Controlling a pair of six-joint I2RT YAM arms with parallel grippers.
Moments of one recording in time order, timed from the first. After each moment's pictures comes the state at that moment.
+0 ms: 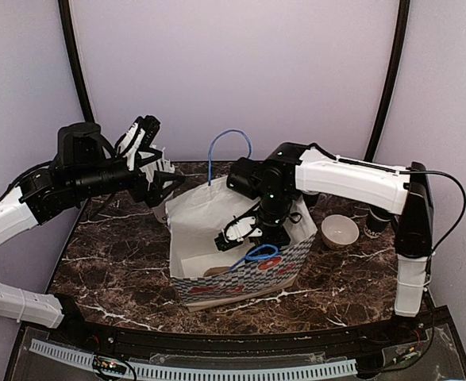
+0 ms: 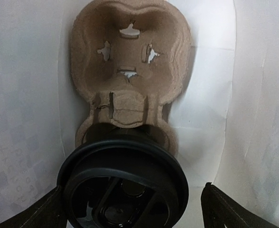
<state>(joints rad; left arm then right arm) -0.73 1.06 1.08 -0.31 0.09 0.15 1.00 1.96 1.81 -1.35 -0.14 -0.86</state>
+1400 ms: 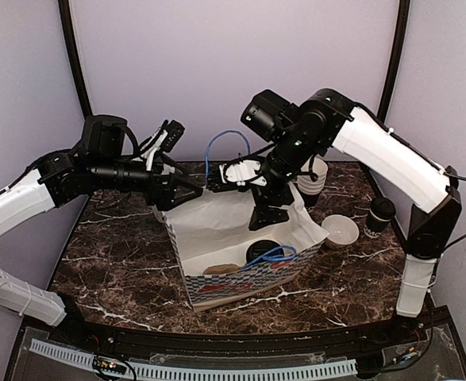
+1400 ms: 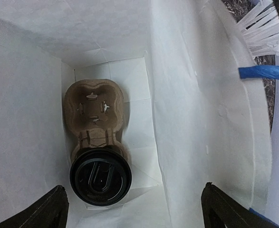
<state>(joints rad) -0.73 1.20 1.21 -0.45 0.39 0.04 1.00 1.91 2.21 -1.44 -0.17 -0.80</state>
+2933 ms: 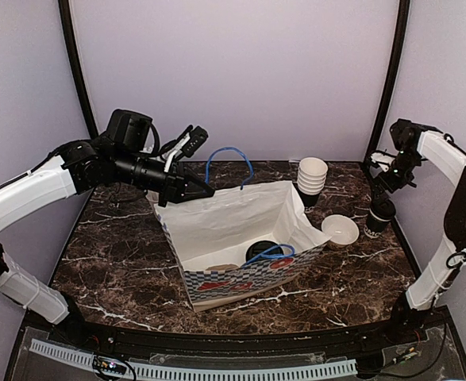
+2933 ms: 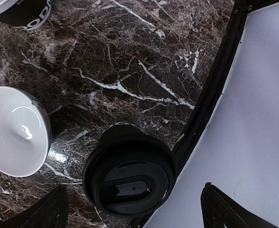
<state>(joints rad) -0.75 1.37 1.34 -0.52 0.62 0.14 -0.08 1.64 1.53 -1.14 0.01 -0.60</state>
